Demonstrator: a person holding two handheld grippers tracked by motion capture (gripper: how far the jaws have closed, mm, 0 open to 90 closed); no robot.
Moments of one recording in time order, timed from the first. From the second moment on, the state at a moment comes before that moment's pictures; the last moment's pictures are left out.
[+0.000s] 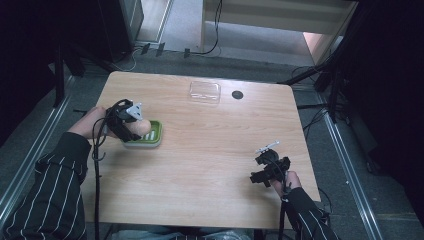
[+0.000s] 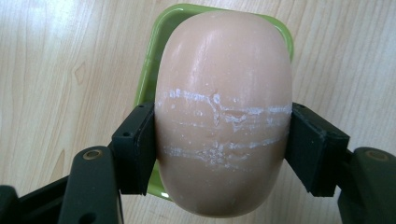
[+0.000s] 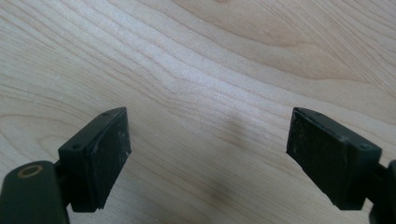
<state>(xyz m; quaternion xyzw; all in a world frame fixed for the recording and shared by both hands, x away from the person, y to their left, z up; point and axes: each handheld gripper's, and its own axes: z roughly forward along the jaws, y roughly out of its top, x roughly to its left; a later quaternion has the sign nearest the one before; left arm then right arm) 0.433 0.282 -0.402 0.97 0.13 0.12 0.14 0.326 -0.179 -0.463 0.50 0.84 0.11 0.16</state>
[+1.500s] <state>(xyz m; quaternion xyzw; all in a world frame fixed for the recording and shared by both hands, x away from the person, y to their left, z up) 0.451 0.284 -0.430 0.97 0.14 0.12 0.14 0.327 -0.177 -0.465 0.50 0.85 0.11 0.16</state>
